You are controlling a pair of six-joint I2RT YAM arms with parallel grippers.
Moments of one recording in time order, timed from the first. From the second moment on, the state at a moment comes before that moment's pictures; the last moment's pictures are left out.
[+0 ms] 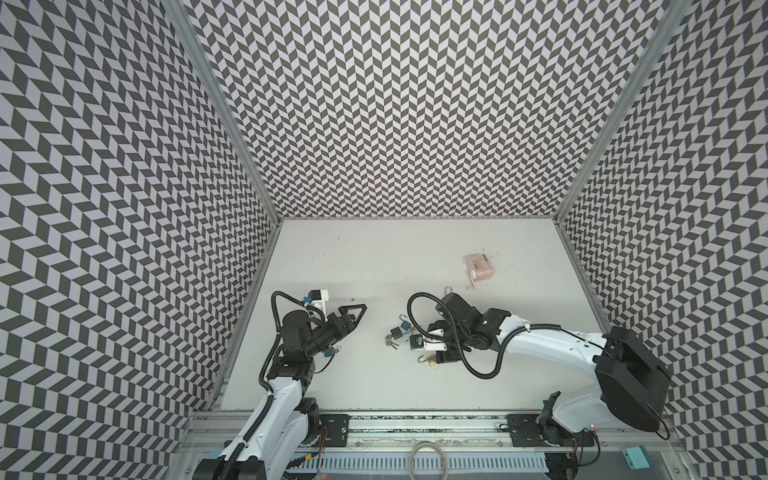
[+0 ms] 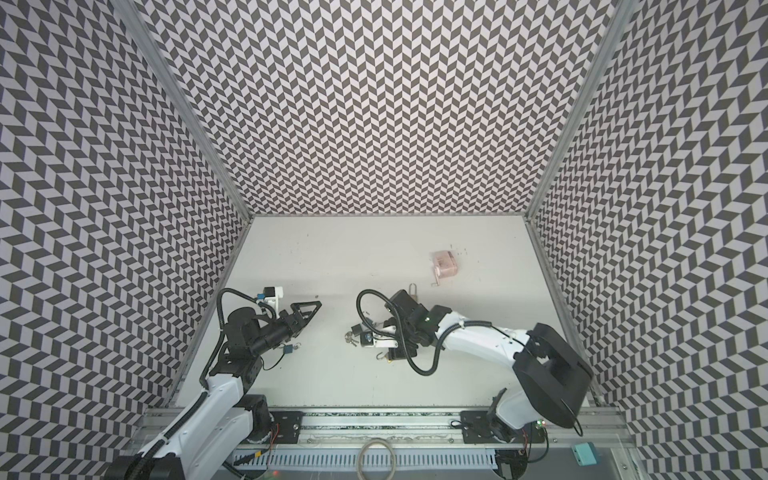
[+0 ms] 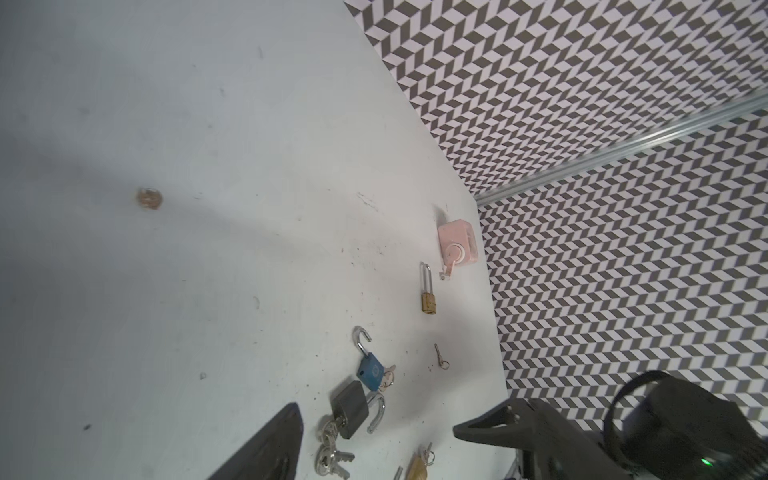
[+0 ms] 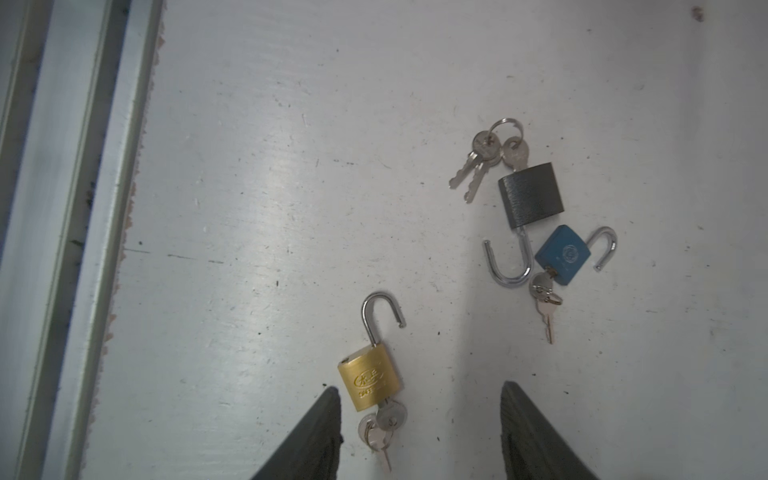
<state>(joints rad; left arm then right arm) -0.04 0.80 0.19 0.28 0.73 -0.89 0.87 1.50 0.86 -0.45 -0.27 -0.84</state>
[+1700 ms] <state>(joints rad) -0.28 0.84 0.24 0.23 0.67 -0.82 0.82 1.64 0.85 -0.44 -0.36 -0.93</state>
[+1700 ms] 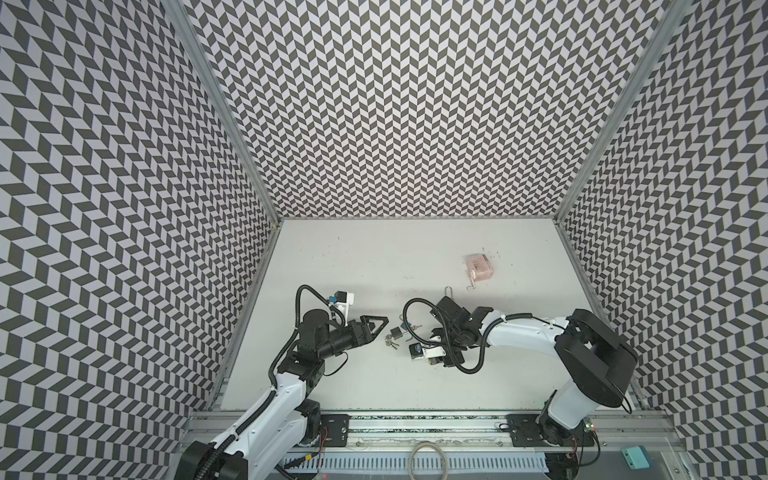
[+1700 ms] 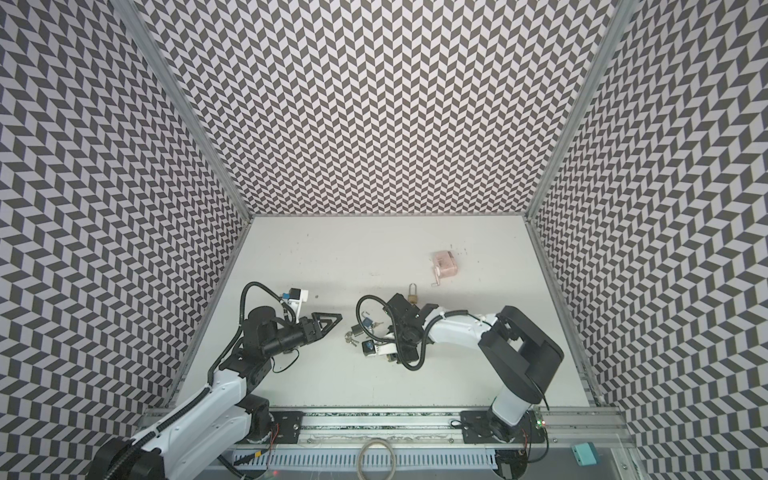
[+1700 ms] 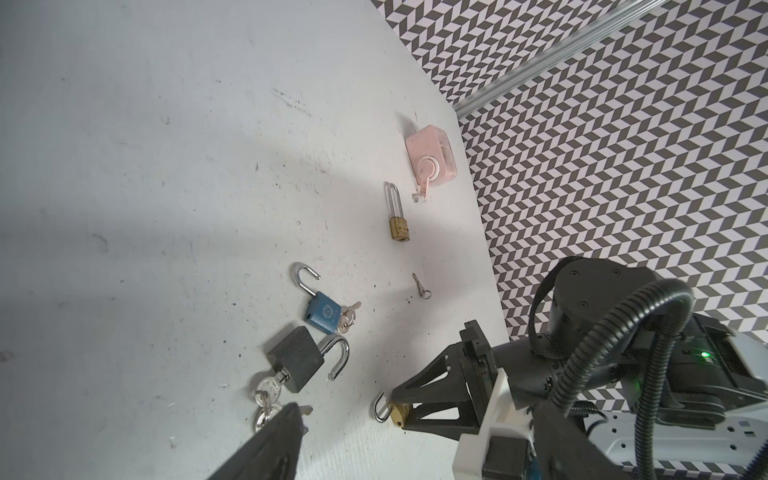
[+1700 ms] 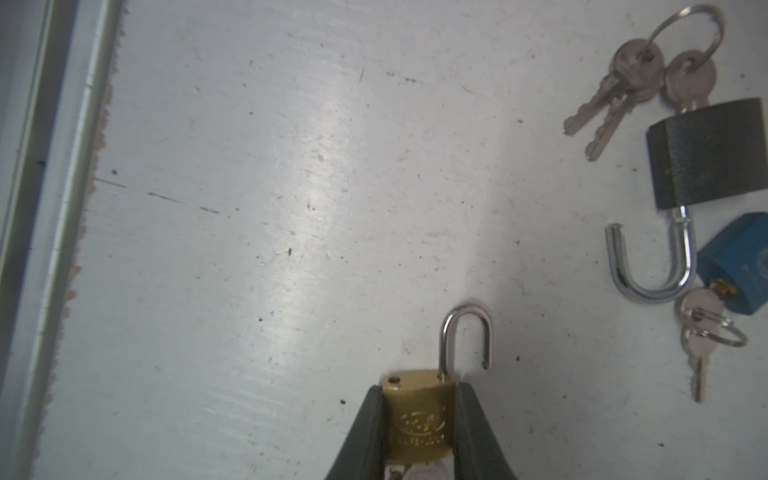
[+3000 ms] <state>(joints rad) -0.52 0.91 0.56 0.50 0.76 -0.76 0.78 1.08 0.88 -0.11 -0.67 0.15</state>
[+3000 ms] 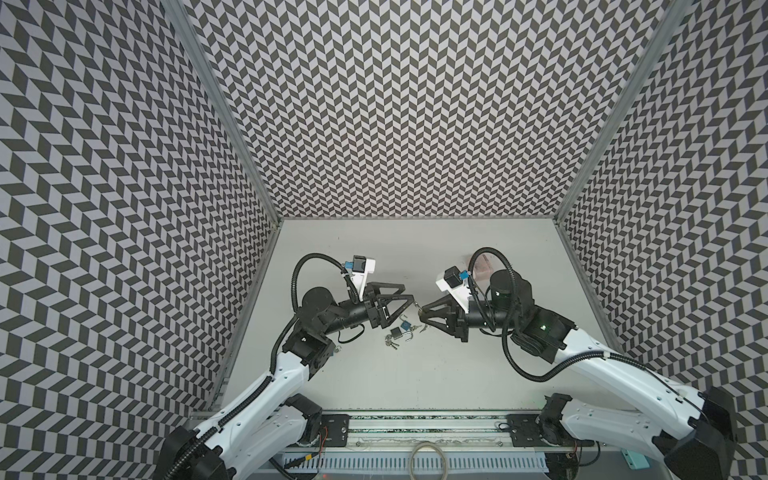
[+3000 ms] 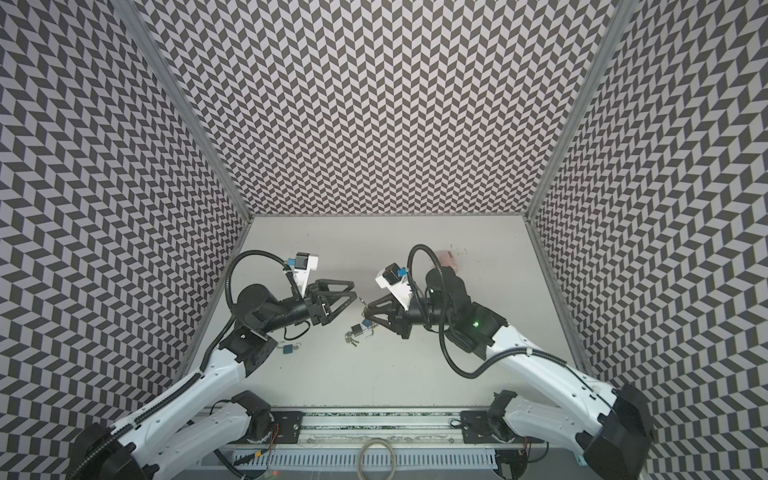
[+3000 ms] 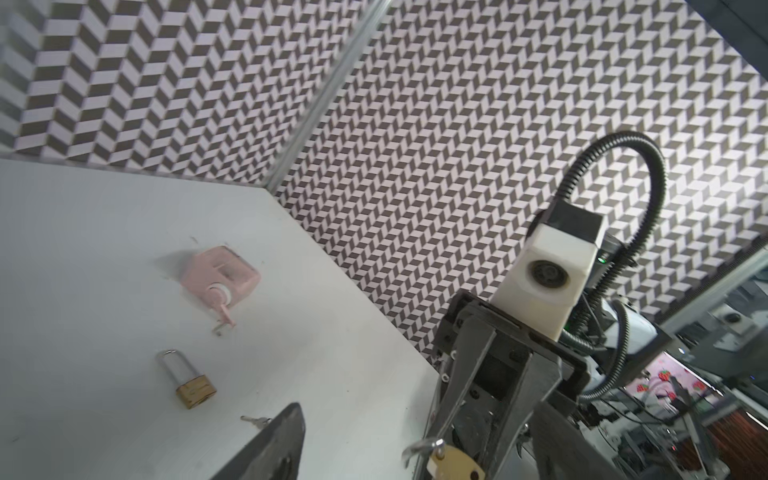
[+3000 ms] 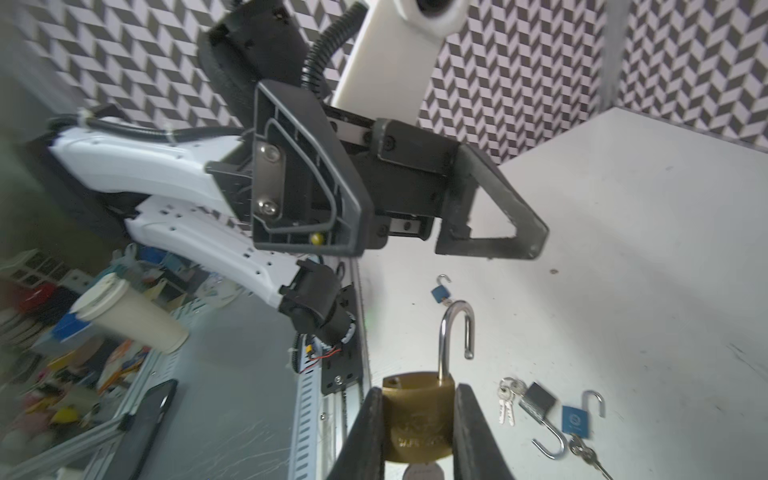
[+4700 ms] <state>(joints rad) -0.62 0.85 0.60 0.57 0.61 -0.79 0.78 0.92 0.78 0.16 -0.55 0.33</state>
